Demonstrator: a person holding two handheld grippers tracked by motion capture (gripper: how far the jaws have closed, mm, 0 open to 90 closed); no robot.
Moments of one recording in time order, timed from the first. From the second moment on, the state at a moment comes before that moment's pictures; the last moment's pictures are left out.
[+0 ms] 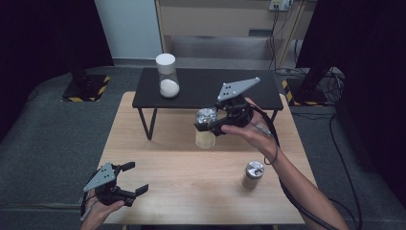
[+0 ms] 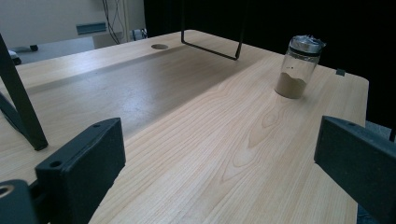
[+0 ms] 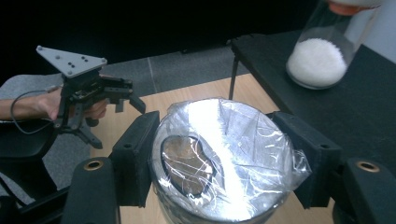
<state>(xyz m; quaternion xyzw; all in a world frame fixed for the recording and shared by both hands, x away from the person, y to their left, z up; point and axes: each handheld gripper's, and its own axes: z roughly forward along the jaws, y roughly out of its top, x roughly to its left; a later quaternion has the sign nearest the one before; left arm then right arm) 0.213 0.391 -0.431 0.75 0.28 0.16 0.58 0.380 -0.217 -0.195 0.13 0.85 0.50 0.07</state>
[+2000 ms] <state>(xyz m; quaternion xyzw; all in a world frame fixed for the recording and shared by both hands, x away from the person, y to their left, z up) 0.213 0.392 -0.432 0.75 0.28 0.15 0.58 0.447 -0.184 -0.159 0.27 0.81 0.49 0.16</state>
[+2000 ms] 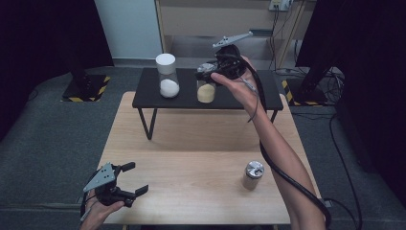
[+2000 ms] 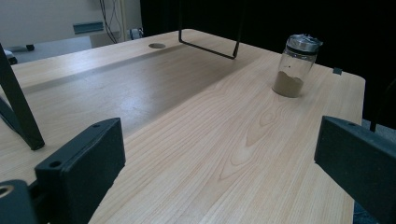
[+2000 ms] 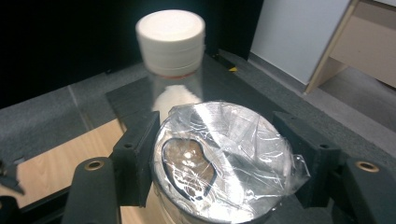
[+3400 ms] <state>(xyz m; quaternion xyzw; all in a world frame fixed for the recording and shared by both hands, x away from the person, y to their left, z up) 0.214 0.395 -0.434 0.74 0.29 0.15 0.58 0.473 -0.168 -0.175 0.32 0.80 0.47 0.19</state>
